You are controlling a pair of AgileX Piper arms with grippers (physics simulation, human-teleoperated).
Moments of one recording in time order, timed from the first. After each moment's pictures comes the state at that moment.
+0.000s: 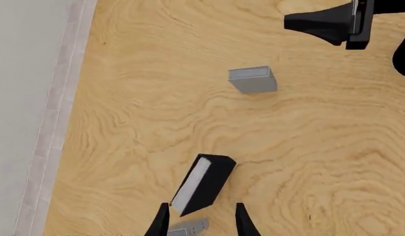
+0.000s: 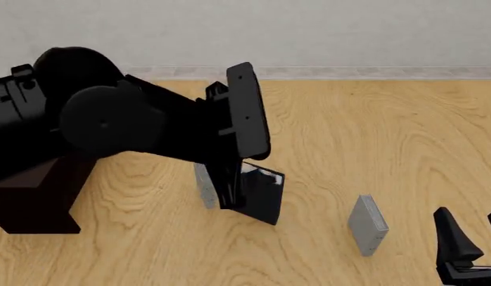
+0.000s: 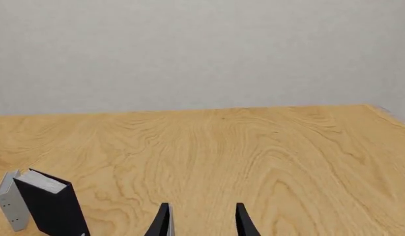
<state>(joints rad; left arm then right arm) -0.93 1.39 -1.33 0.76 0.64 -0.01 0.04 0.00 -0.02 0.03</state>
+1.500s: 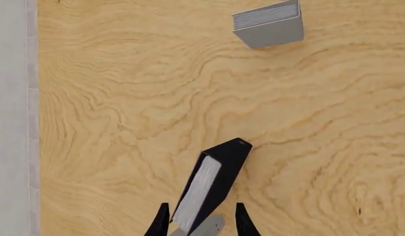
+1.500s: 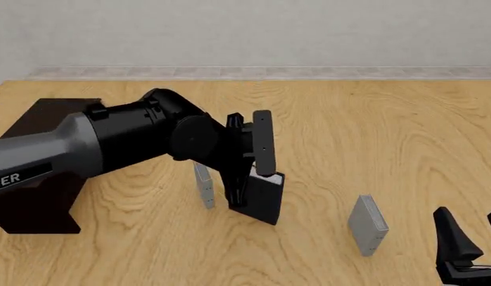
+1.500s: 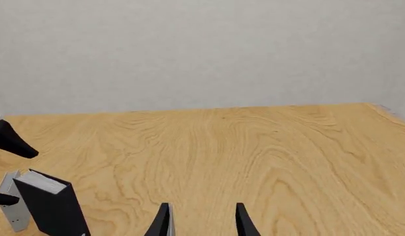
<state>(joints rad) -0.81 1.65 -1.31 0.67 0.84 -0.02 0.04 0.00 -0.02 0.04</state>
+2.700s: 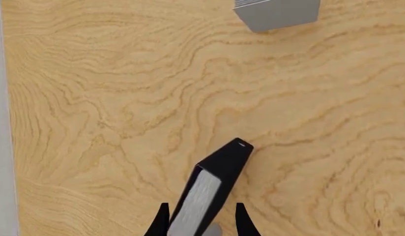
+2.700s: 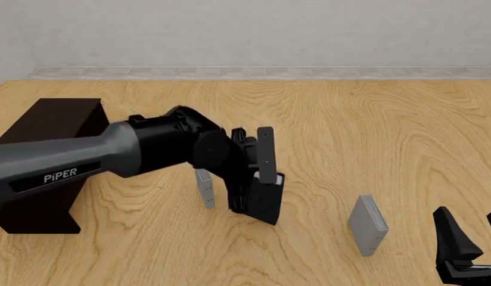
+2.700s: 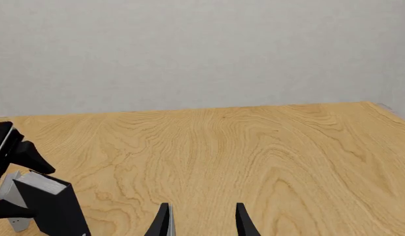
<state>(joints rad) -0.78 1.77 -1.30 0.61 0.85 -0.02 0.05 0.00 -0.03 0.04</state>
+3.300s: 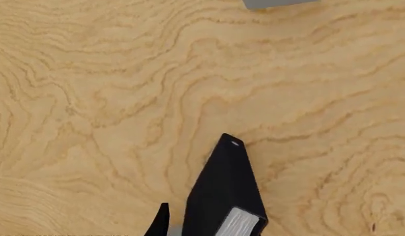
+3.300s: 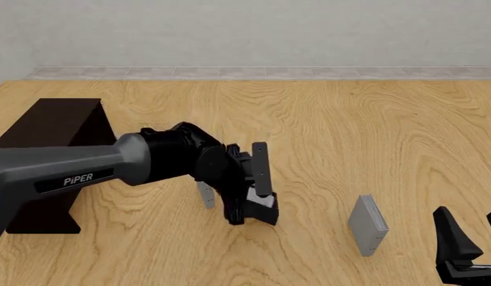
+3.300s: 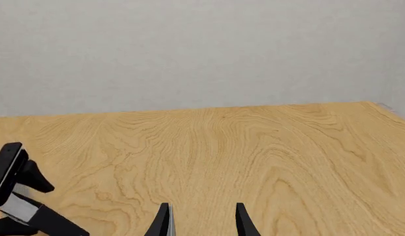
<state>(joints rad) -0.76 1.81 -1.24 0.58 0.80 -0.02 0.05 0.00 -0.03 0.04</state>
